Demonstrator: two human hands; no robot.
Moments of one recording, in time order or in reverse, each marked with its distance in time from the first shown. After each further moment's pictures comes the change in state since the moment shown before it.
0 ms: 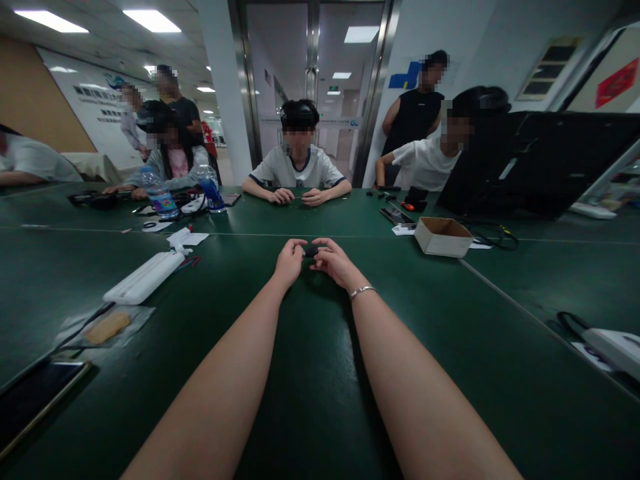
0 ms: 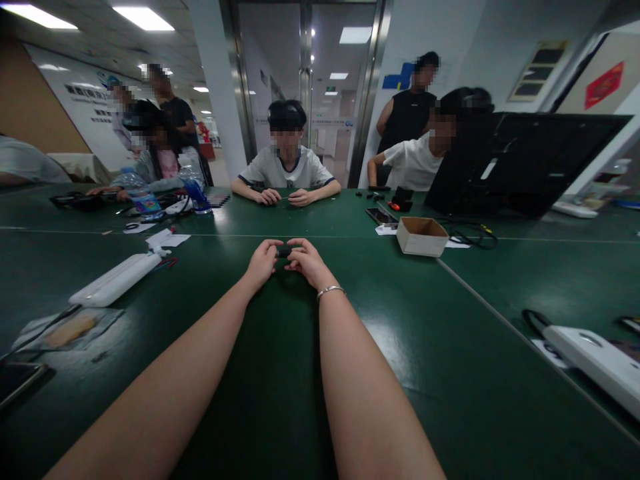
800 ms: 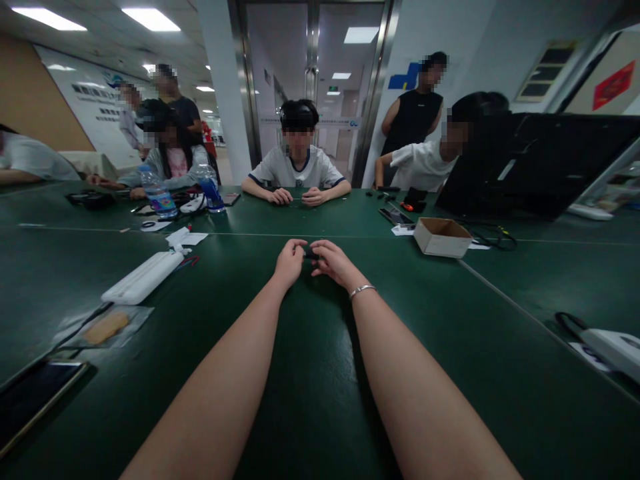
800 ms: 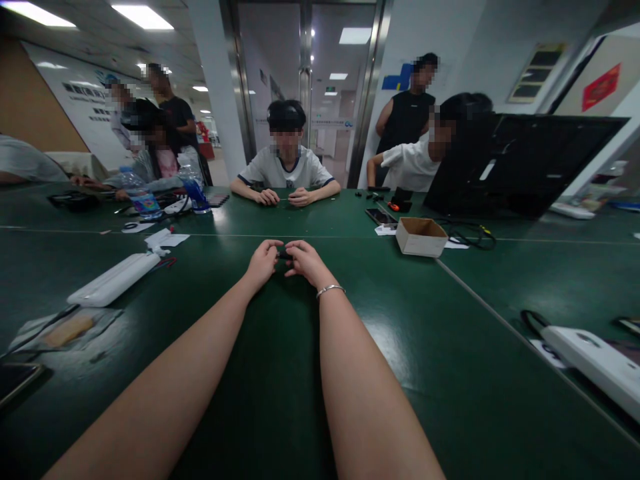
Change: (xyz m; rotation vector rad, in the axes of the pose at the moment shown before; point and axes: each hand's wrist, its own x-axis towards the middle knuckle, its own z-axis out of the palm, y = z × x) left_hand 0.001 -0.002 0.001 0.001 -0.005 0.007; right_hand 0.001 -0.003 0.001 -0.079 -0.030 0.058
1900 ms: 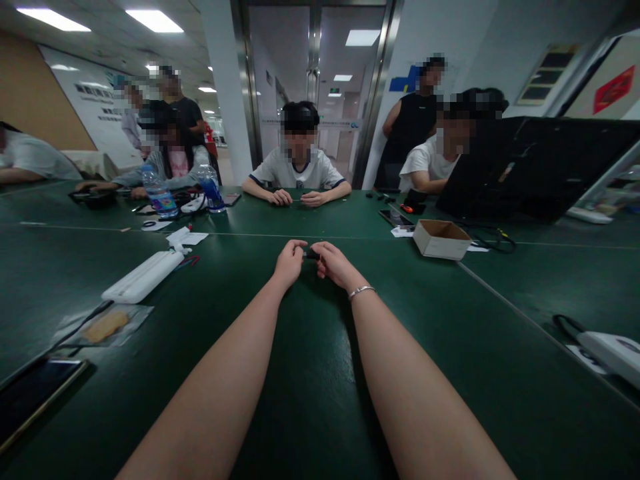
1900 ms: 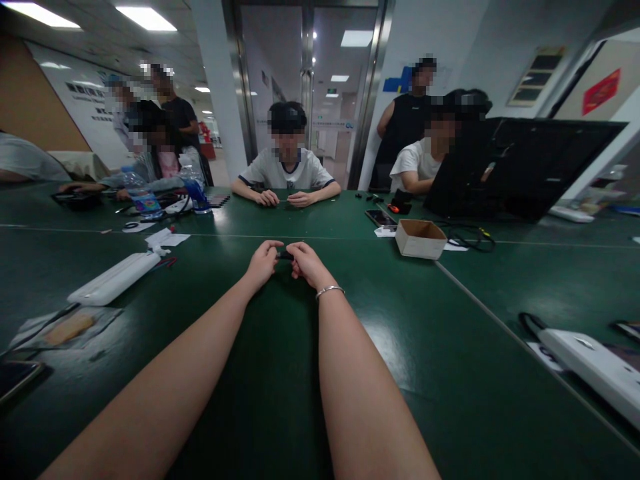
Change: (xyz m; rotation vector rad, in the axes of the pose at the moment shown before) left_hand -0.004 0.006 0.000 0.022 0.003 0.003; right_hand 0.002 0.003 -0.001 -0.042 0.045 0.022
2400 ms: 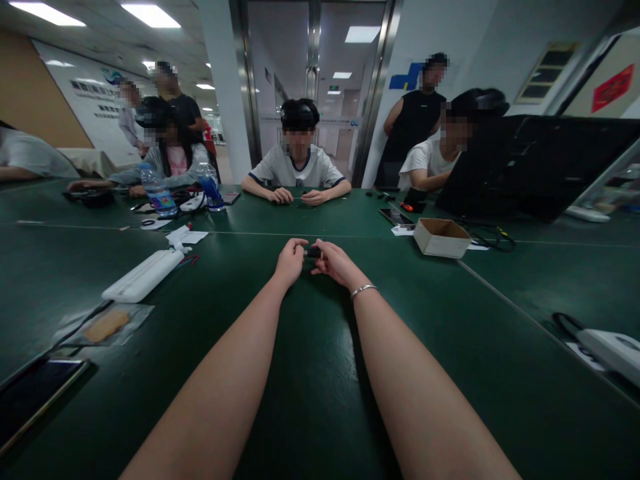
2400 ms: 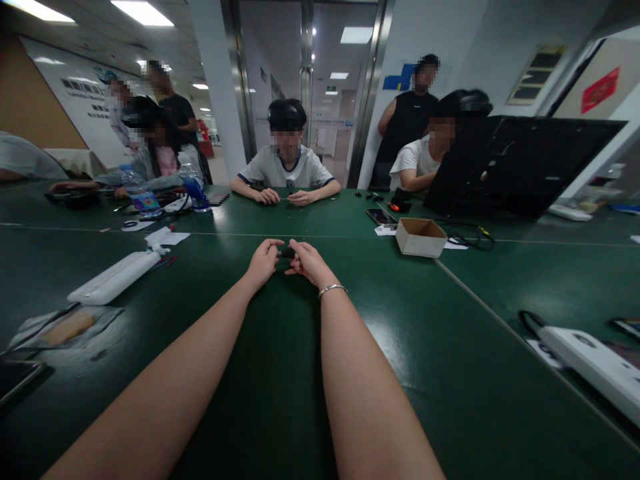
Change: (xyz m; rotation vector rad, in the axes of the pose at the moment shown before) left_hand 0.007 -0.011 0.002 -0.007 0.007 0.022; right_hand -0.002 -0.003 0.001 0.090 0.005 0.029
